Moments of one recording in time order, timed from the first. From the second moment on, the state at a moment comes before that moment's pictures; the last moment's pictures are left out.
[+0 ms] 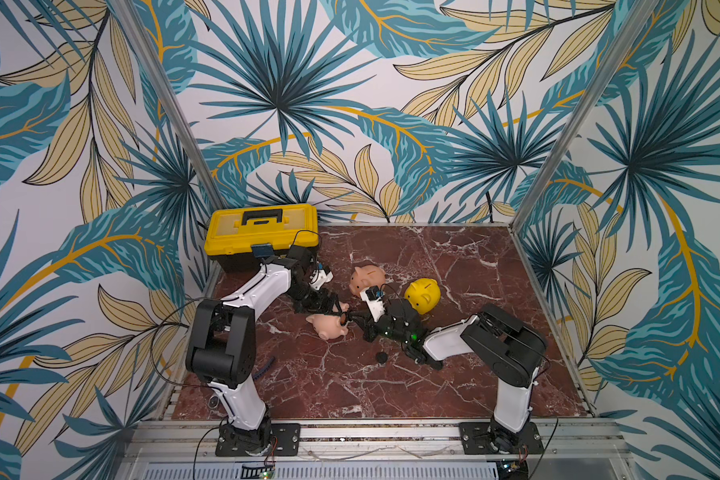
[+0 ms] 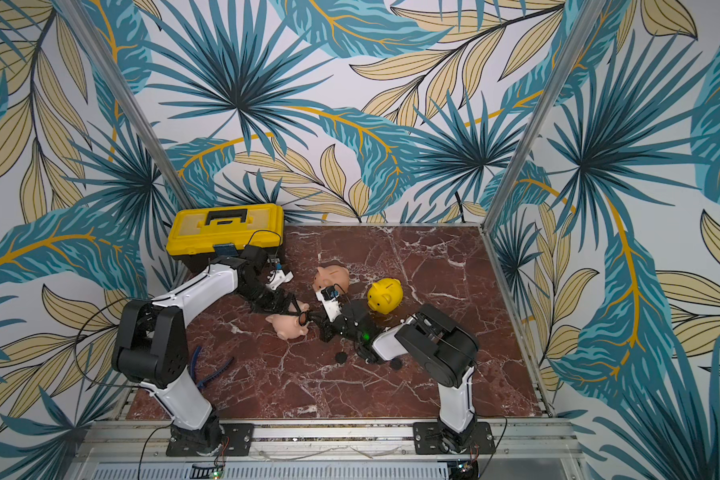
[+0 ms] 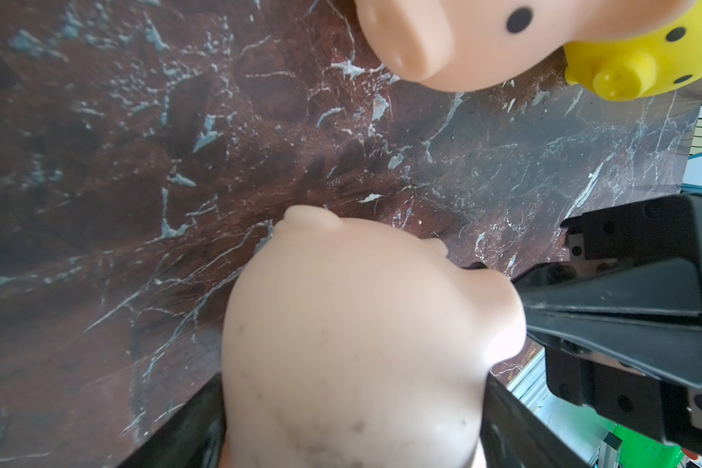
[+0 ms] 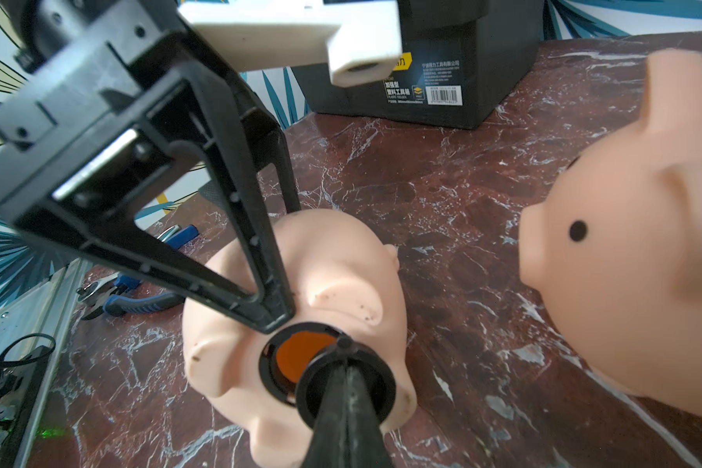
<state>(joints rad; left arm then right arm) -0.21 1.75 1.26 -0.93 0.52 0.01 0.78 1.91 0.73 0.91 -0.23 0.28</state>
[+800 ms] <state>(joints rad) -0.21 1.75 1.26 -0.93 0.53 0.02 0.81 1.97 0.73 1.03 -0.25 0.14</state>
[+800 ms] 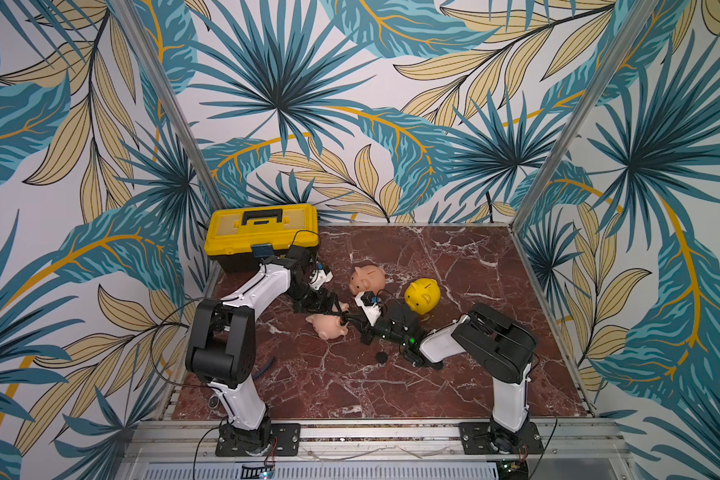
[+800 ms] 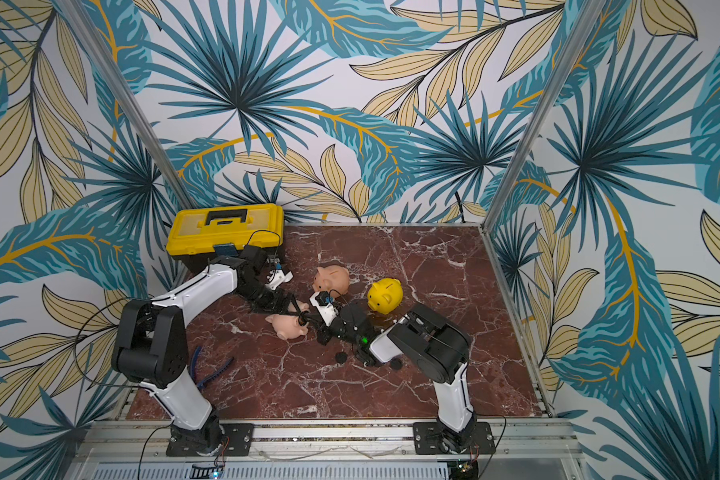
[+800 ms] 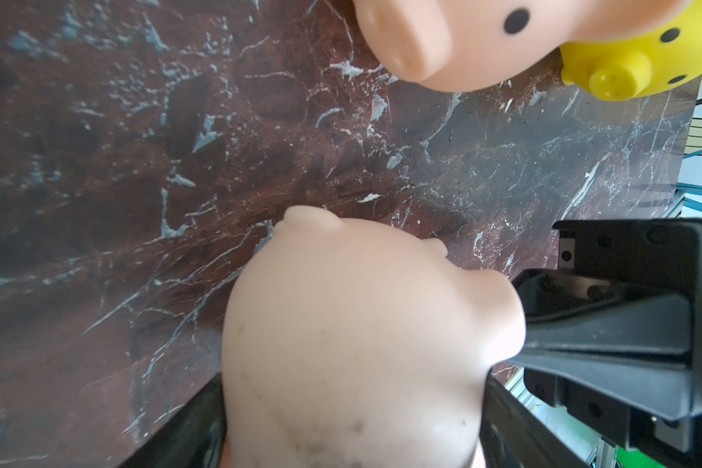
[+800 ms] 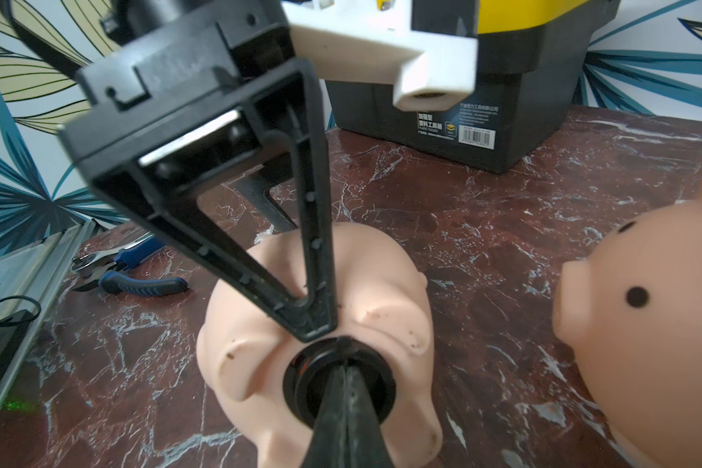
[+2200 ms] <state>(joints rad) -0.20 1.75 1.26 -0.93 0.53 0.01 0.83 2.00 0.77 1.01 -0.18 0.09</state>
